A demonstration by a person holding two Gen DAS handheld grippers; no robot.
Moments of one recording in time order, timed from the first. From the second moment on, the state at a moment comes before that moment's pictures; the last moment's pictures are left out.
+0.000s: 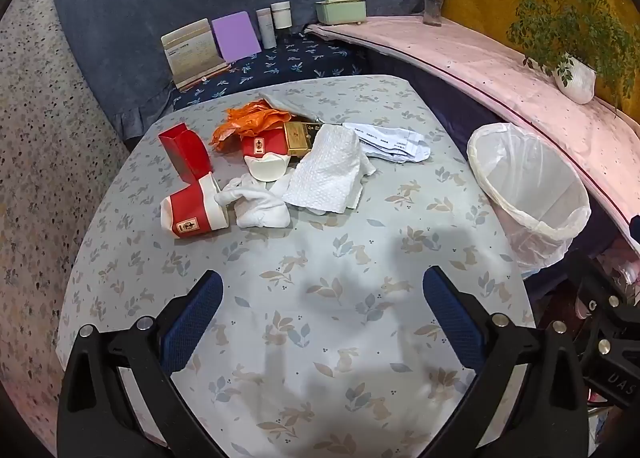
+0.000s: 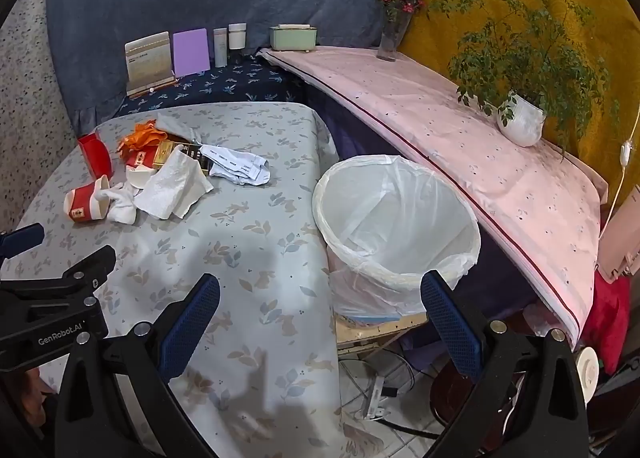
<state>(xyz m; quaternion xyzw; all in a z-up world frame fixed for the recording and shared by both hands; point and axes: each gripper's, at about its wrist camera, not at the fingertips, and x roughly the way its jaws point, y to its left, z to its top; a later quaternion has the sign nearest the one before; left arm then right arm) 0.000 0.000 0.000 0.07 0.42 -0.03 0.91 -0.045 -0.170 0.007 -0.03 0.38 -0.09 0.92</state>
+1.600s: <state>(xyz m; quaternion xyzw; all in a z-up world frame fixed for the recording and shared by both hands) -0.003 -0.002 0.002 0.06 0.42 -0.04 0.90 -0.047 -0.163 0.007 -0.03 0.38 -0.08 0.92</state>
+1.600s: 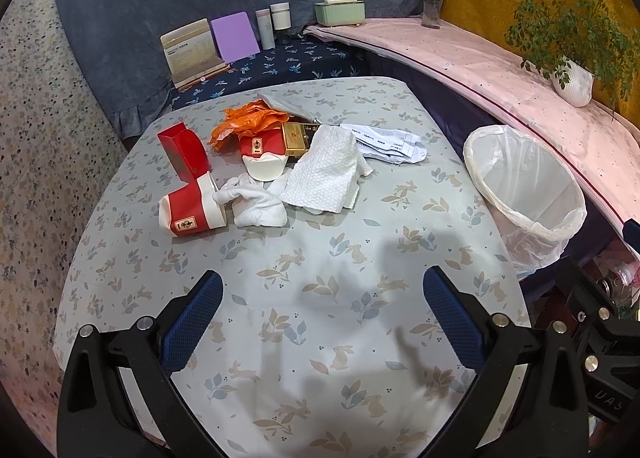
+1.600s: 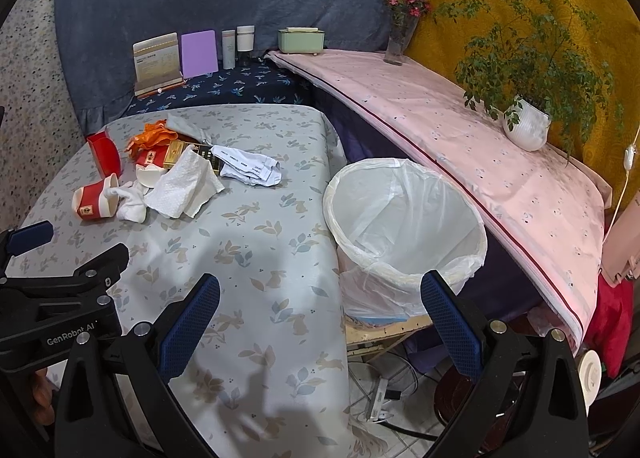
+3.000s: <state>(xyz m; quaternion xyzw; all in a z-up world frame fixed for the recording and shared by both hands) -0.005 -0.001 0.005 0.06 0.41 -0.04 0.91 -0.049 -0.162 0.009 -0.03 0.37 -0.08 0.92</state>
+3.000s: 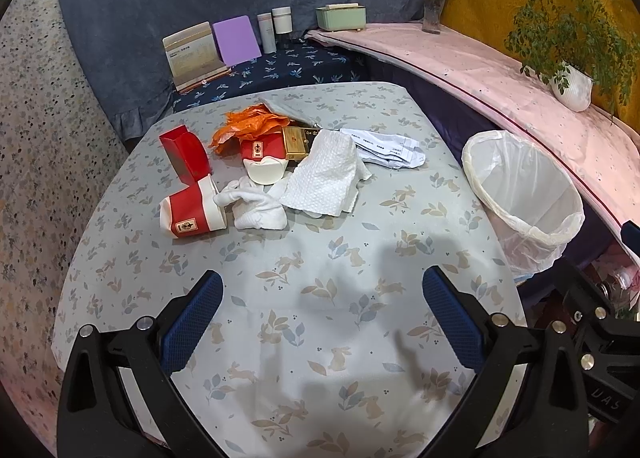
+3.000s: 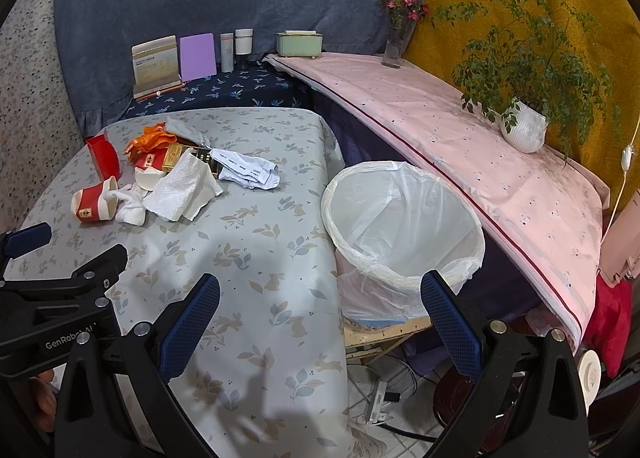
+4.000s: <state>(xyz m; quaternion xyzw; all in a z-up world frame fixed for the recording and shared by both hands) -0.002 0.001 0.002 0.05 0.42 -0.04 0.91 -0.046 -0.164 0.009 -0.02 0.37 -0.08 0.92</state>
